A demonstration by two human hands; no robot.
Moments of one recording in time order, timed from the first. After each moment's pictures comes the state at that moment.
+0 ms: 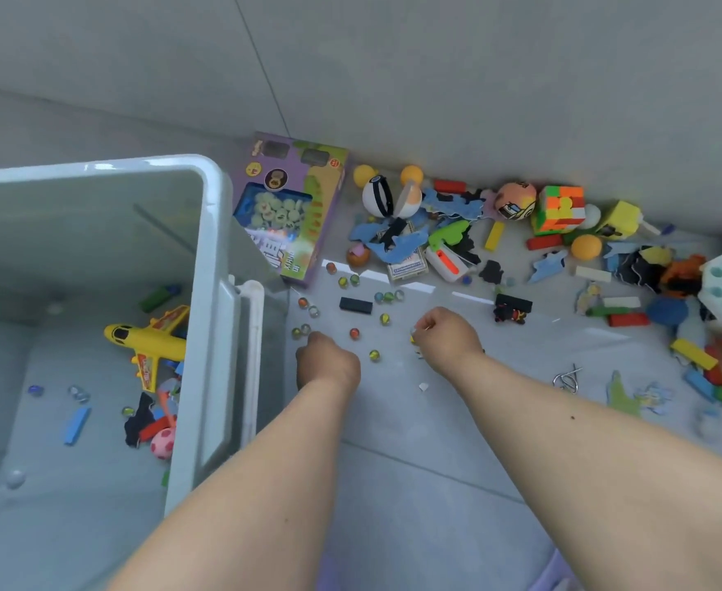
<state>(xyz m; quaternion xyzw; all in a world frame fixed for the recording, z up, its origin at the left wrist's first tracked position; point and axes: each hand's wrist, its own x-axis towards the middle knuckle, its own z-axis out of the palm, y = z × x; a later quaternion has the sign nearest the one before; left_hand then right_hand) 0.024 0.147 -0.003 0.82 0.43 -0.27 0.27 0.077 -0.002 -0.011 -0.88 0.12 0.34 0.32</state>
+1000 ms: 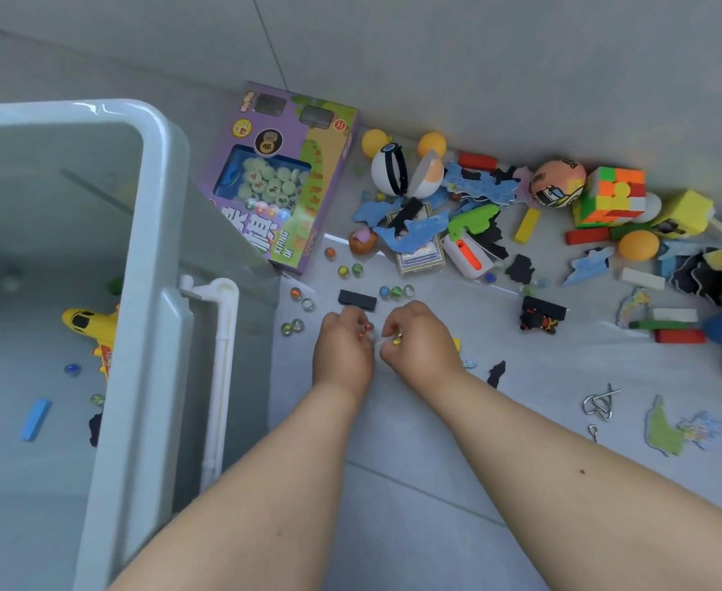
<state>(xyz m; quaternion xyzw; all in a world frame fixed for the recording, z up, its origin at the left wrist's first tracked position) 0.039 0.139 -0.058 0.88 0.30 -0.14 0.36 0.076 0.033 -0.052 -0.91 -0.08 0.25 0.32</state>
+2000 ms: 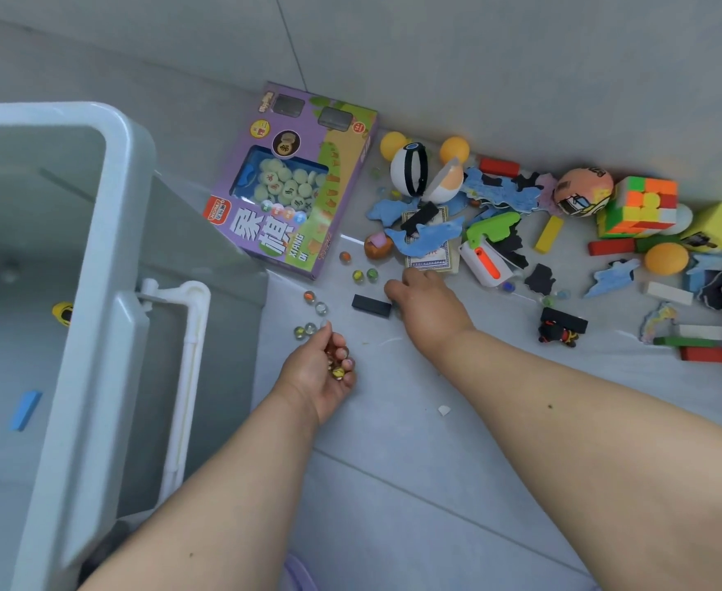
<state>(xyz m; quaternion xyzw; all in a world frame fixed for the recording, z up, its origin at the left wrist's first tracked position) 0.030 0.177 -0.042 0.34 0.58 -0.14 0.73 0.126 0.046 -0.058 -0.93 -0.27 0.22 0.12</state>
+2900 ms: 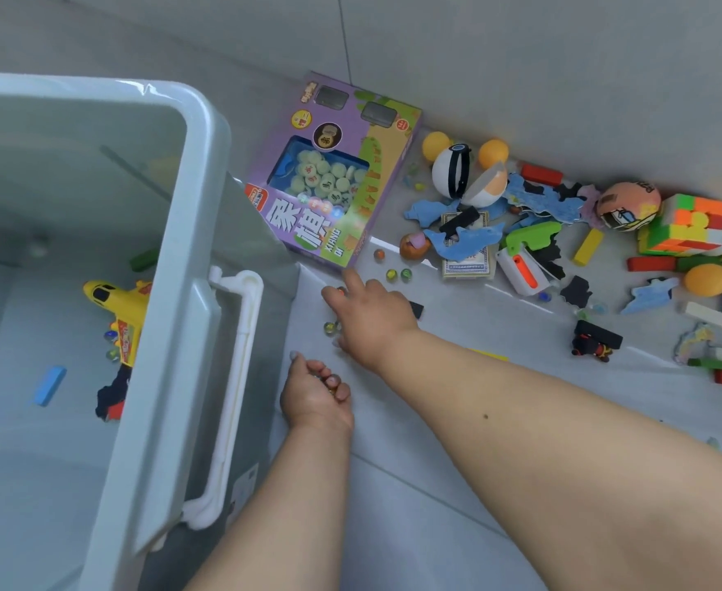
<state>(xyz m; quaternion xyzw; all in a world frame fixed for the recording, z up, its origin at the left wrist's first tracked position) -0.002 0.189 -0.049 0.20 0.67 0.10 0.71 0.094 0.141 -0.034 -0.89 -0.38 0.26 0.03</state>
